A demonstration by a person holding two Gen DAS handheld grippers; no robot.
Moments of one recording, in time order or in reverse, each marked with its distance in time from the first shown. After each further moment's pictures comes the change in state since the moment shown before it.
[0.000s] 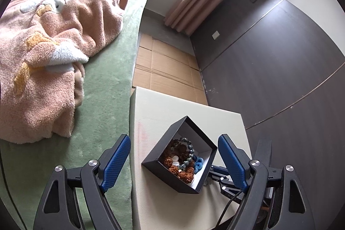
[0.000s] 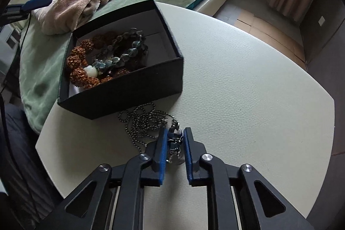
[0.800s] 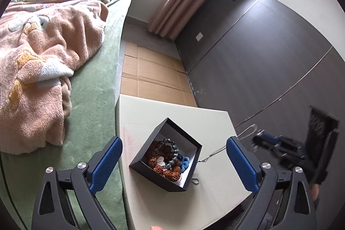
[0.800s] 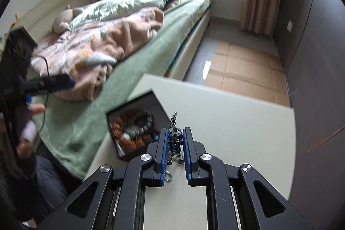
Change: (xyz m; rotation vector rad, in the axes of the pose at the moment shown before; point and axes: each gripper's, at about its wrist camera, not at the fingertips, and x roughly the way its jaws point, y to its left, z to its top) left arm -0.016 -0.022 -0.004 0.094 -0.041 -0.059; right arm -0.147 0.002 0.040 0.195 -0.313 -0.047
